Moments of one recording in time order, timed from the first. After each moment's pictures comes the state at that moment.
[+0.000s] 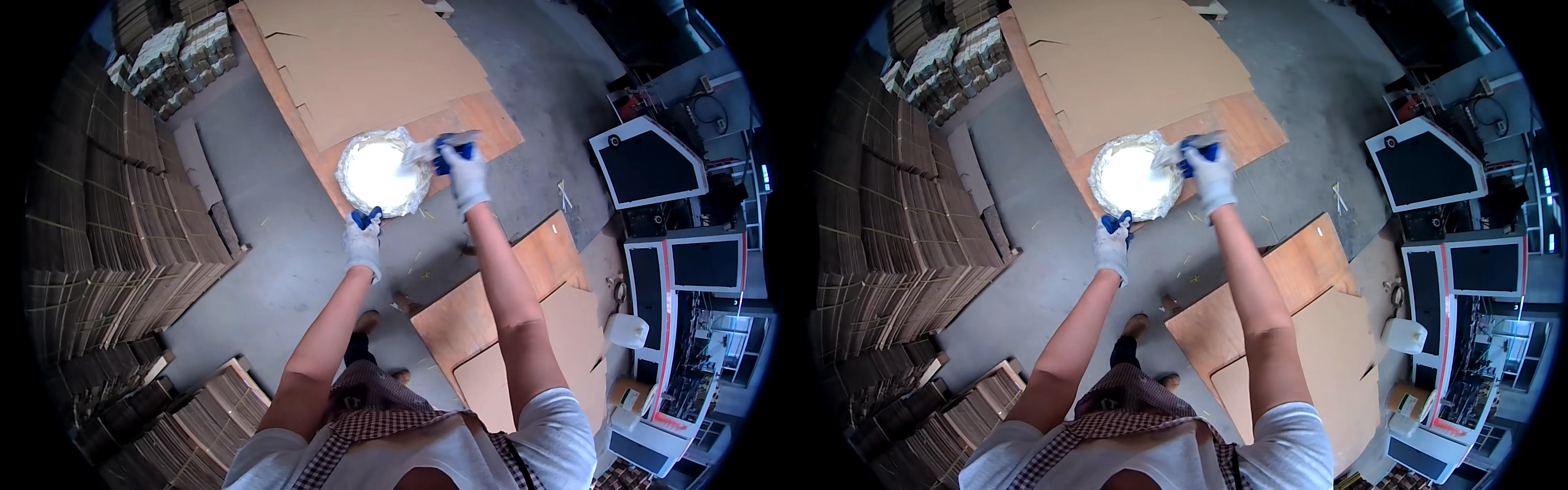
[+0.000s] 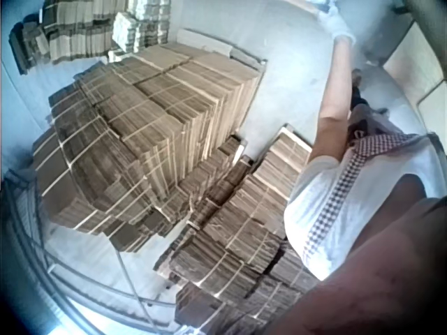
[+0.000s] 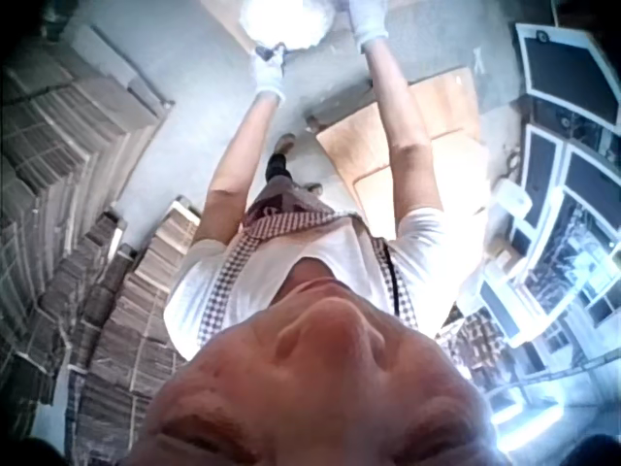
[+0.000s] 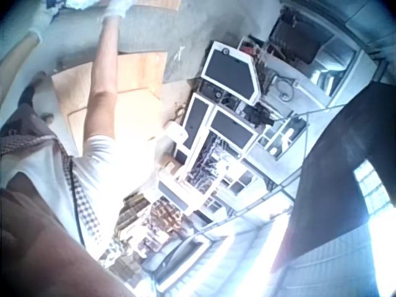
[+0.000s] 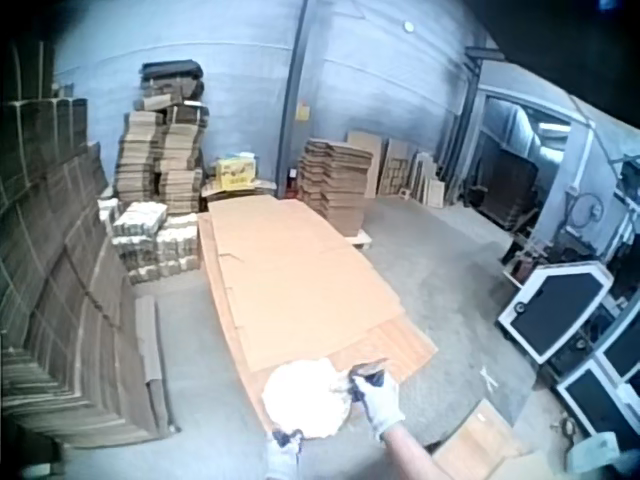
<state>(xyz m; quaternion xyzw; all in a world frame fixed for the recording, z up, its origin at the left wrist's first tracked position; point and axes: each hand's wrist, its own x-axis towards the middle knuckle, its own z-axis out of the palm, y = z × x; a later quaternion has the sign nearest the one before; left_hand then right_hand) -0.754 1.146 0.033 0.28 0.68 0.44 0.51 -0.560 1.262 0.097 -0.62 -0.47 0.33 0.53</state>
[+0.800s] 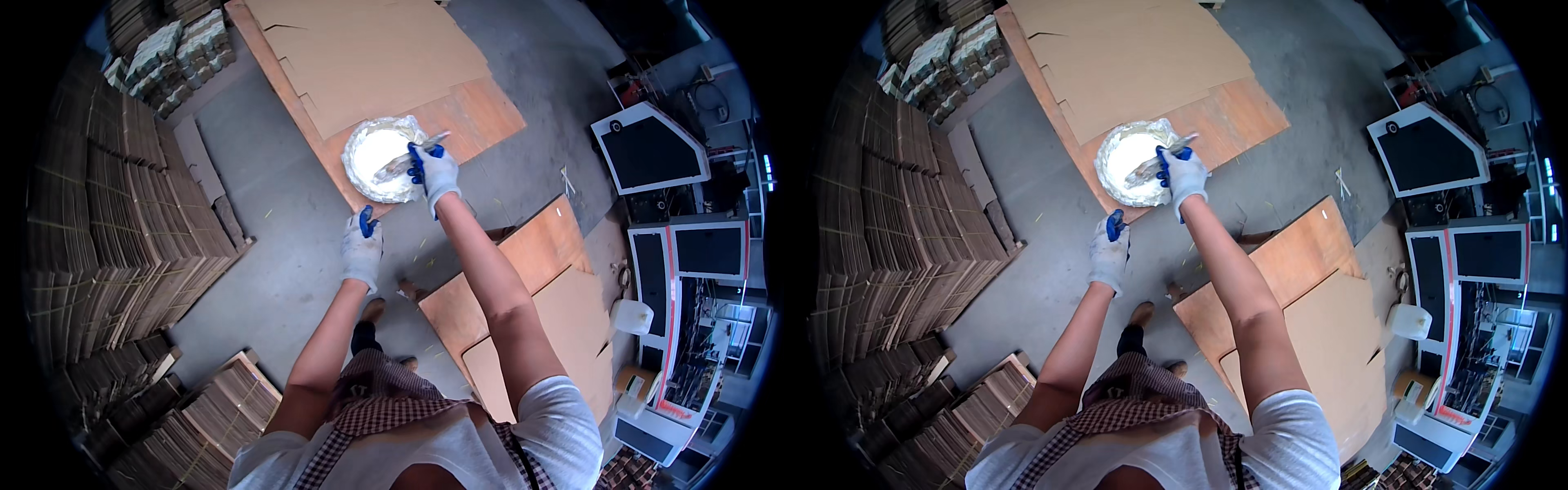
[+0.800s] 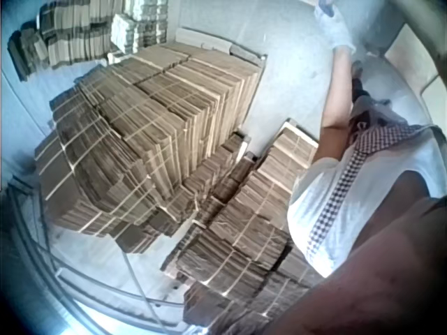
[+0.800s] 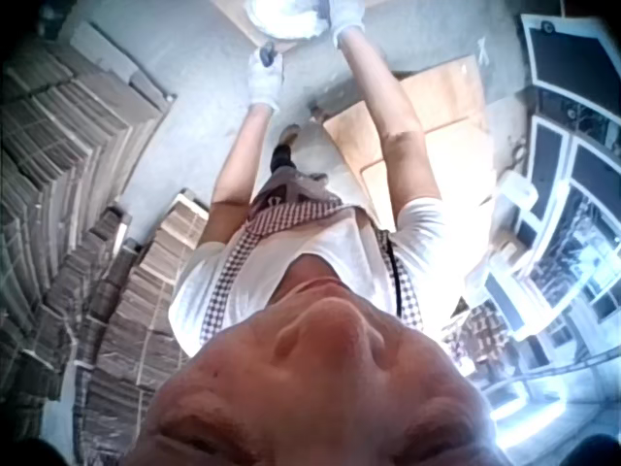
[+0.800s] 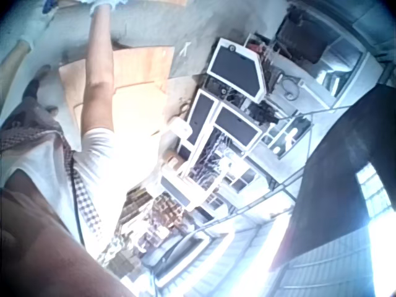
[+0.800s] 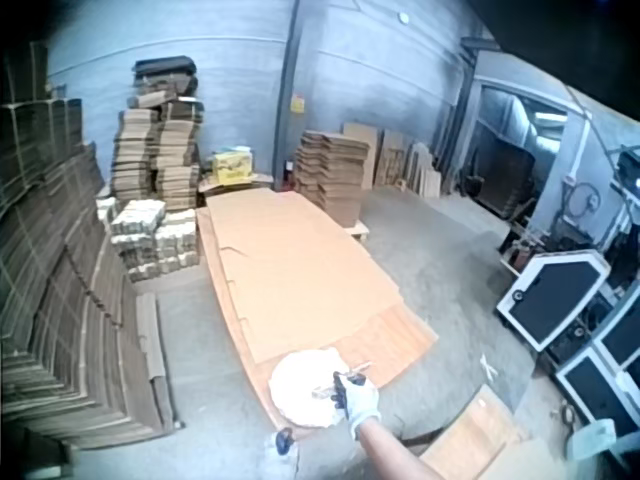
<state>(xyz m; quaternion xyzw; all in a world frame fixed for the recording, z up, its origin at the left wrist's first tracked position) -0.788 1.099 0.049 0.49 0.68 0.38 0.38 -0.631 1.236 0.091 -0.69 -0.32 0.47 0.45</state>
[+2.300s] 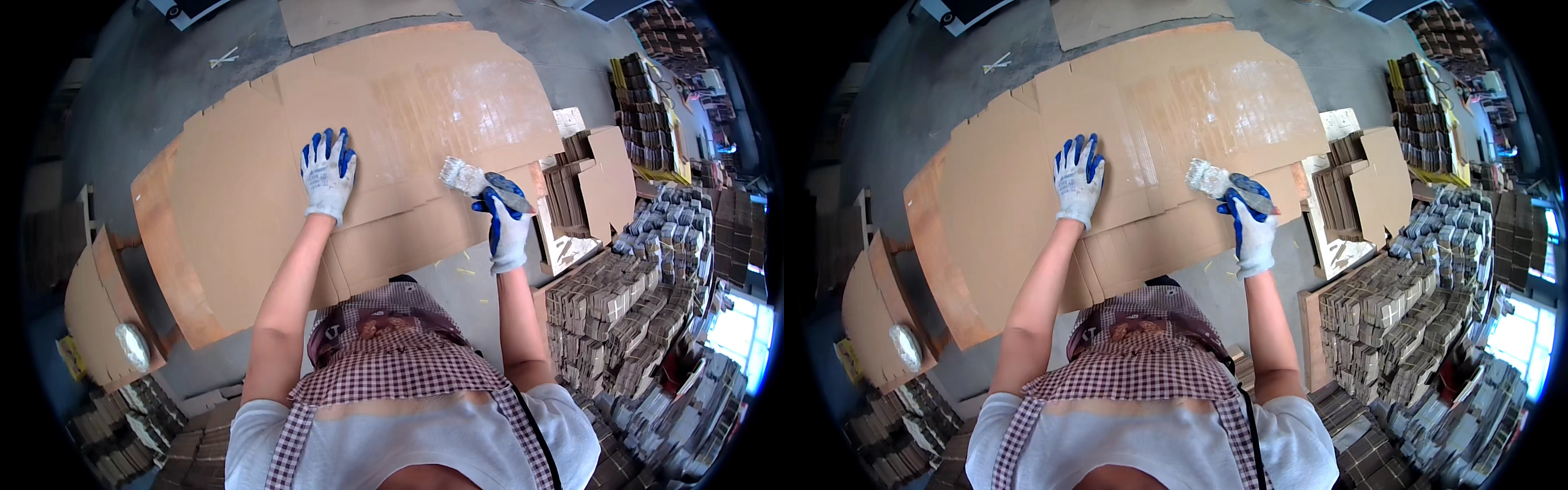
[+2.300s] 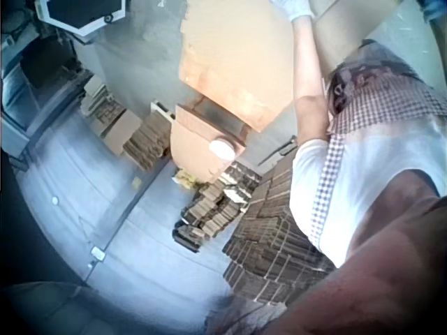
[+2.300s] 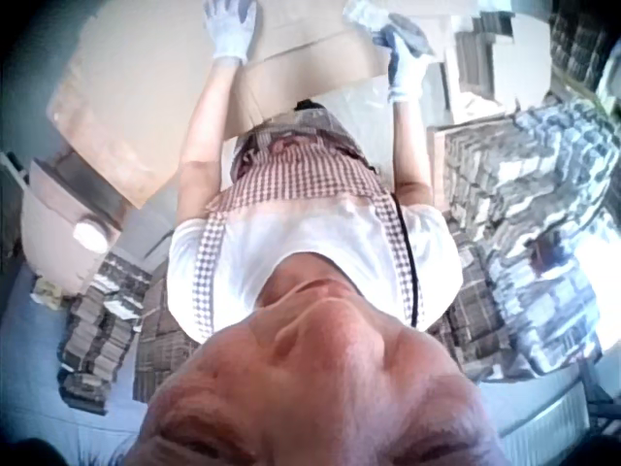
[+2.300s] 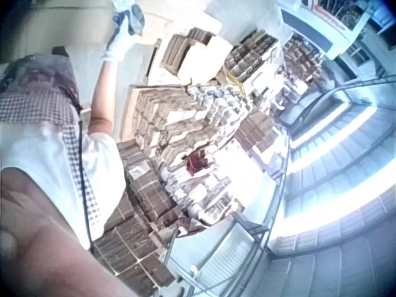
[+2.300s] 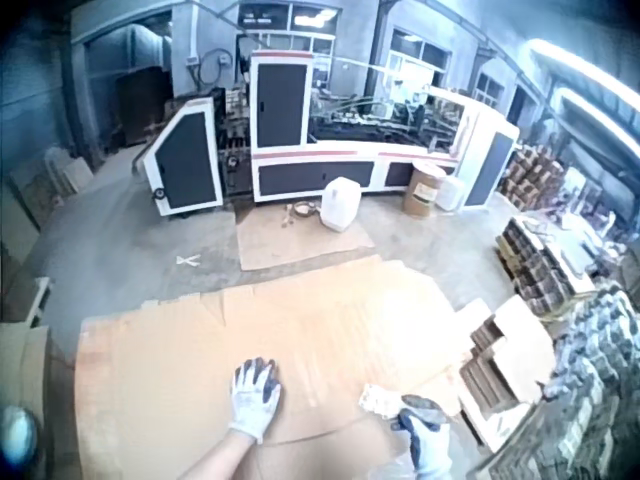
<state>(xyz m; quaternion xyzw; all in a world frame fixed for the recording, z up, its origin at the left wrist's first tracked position) -0.206 0.554 0.063 0.97 0.01 0.17 0.19 -0.258 0.244 0.156 -0.62 0.12 -0.03 0.77</state>
